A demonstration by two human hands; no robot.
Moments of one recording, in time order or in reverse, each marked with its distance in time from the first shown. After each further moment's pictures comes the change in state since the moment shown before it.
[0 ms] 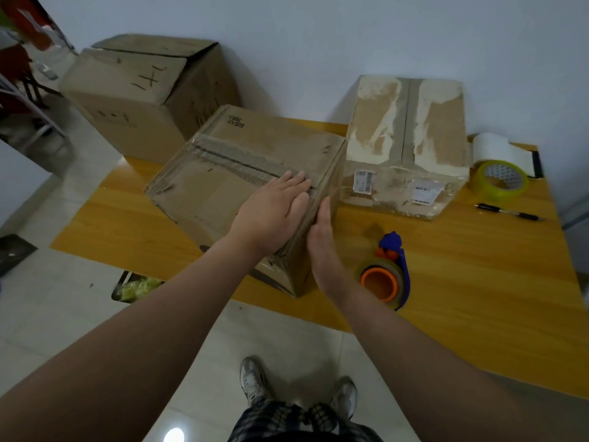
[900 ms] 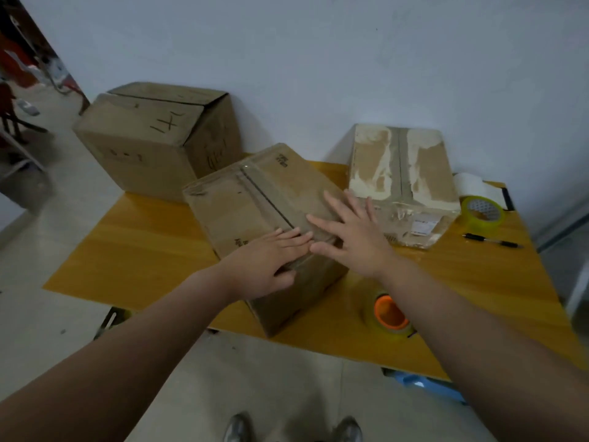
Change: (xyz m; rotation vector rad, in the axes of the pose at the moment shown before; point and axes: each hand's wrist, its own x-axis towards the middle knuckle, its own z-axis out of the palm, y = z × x) left_hand -0.030 -0.060 -0.041 0.248 -0.370 0.390; right_hand 0.046 -0.081 -0.033 -1.214 -0.134 -0.177
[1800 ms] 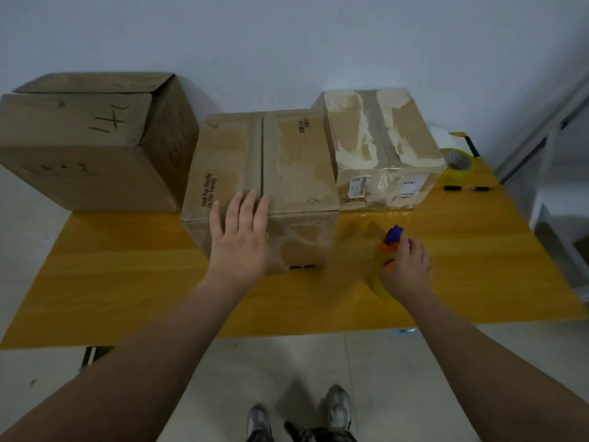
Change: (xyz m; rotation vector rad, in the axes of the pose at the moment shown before) left_hand 0.008 -0.071 0.050 0.289 0.502 -0.295; right_hand -0.076 0.026 0.100 0.090 0.056 1.083
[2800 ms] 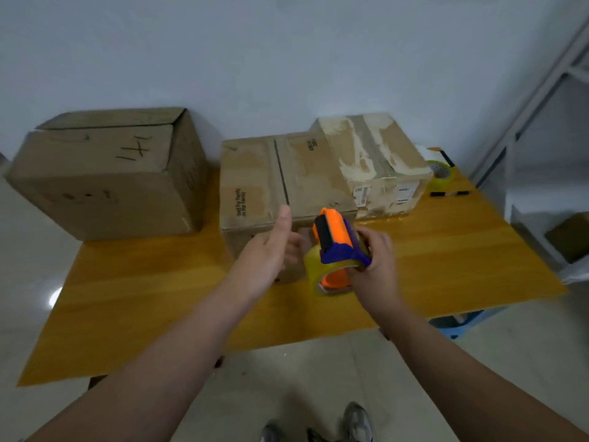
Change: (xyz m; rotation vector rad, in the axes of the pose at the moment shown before) left_hand -0.026 -0.013 -0.117 -1.200 -0.518 -0.402; right_hand -0.121 -0.112 -0.025 0.737 0.244 -0.350
